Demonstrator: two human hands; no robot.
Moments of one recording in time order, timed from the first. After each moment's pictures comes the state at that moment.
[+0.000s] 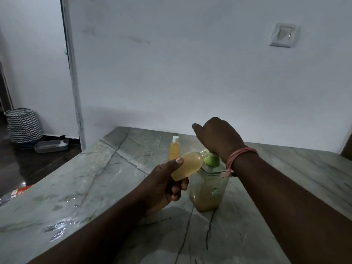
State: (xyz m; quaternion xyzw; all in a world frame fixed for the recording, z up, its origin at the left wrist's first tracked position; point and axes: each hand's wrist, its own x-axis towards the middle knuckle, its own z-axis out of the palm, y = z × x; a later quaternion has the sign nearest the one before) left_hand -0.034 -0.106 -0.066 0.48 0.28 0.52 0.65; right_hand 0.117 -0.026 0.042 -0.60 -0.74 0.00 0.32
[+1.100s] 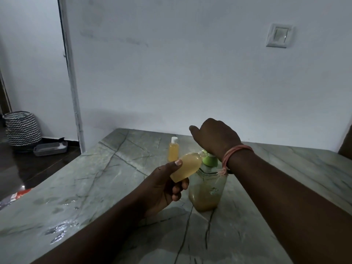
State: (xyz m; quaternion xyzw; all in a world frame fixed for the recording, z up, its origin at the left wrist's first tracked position) left_hand -0.036 -0.104 -0.067 0.48 0.26 0.49 0.68; right_hand 0.117 -0.034 0.047 -0.62 -0.74 -0.03 0.27
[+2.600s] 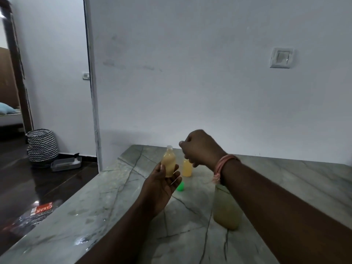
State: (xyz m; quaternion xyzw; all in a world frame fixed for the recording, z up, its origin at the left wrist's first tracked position) left_hand -0.085 -0.068 -0.078 0.29 0.21 0.70 0.62; right_hand 0.048 -0.071 0.064 -0.53 -0.76 0.17 0.33
